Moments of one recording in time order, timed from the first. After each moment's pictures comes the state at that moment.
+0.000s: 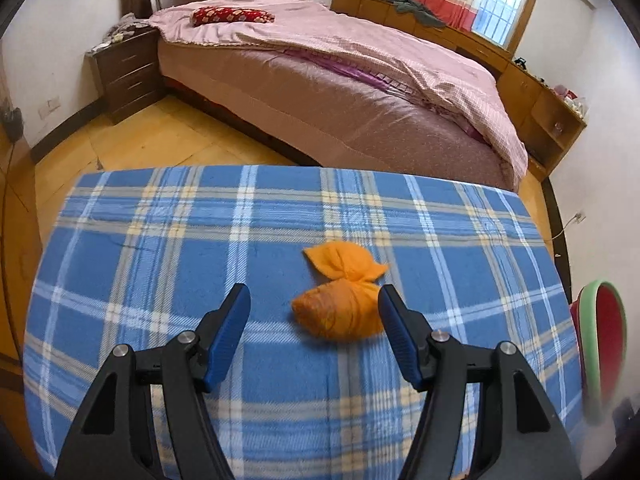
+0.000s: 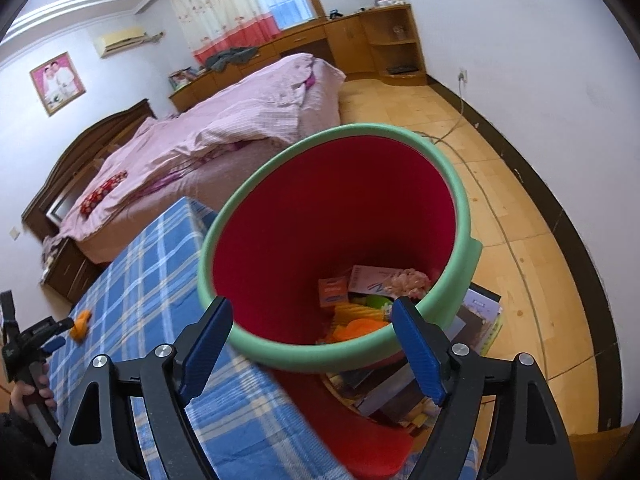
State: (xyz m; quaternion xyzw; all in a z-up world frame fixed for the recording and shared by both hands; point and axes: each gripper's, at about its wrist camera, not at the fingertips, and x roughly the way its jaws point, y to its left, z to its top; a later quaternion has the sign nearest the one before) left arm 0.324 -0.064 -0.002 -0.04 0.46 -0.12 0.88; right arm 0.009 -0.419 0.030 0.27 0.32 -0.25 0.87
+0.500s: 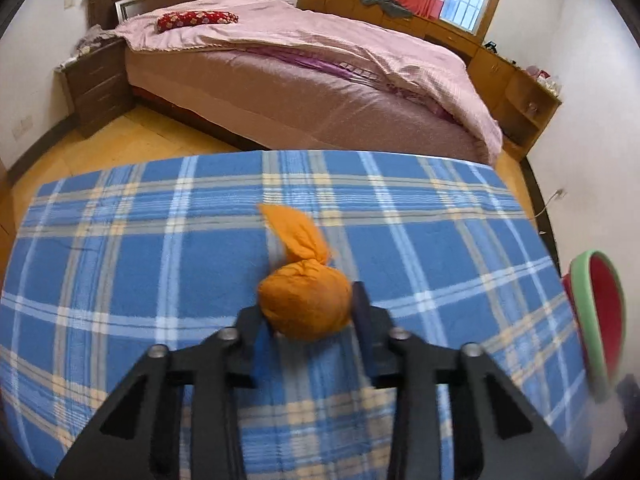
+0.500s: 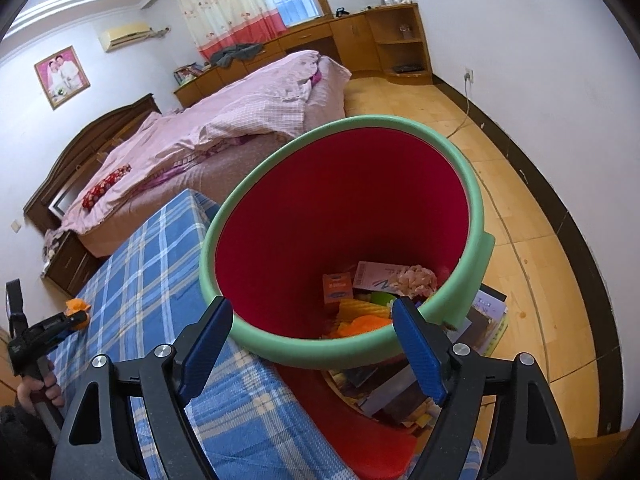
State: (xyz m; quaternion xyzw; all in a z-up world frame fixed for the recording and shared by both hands) left arm 0.313 -0.098 -0.015 -0.02 0.45 -0.17 0.87; right arm 0.010 -0.412 0.025 0.26 0.33 -0.24 0.88
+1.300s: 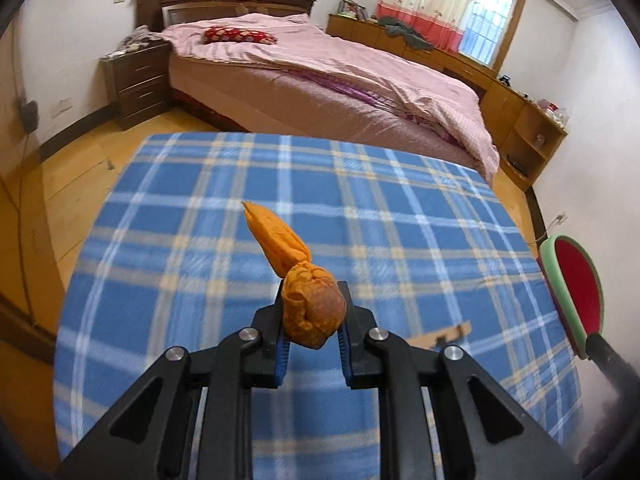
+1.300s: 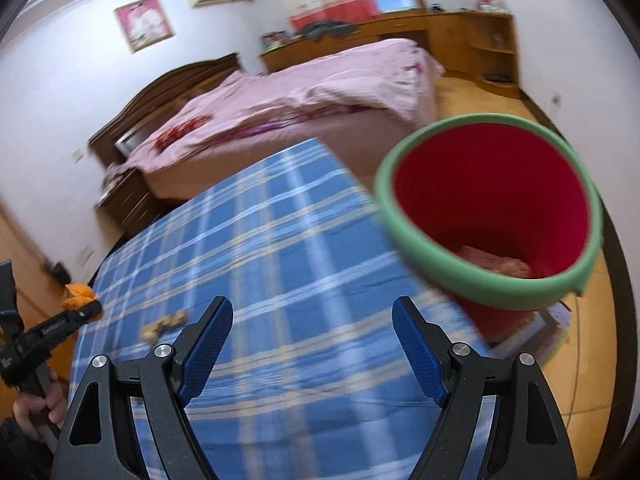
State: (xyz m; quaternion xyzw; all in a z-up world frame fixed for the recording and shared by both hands) left arm 0.184 -0.006 0.019 -0.06 0.42 -0.12 0.90; right arm 0.049 -0.296 0.039 0.20 0.36 -0.09 0.91
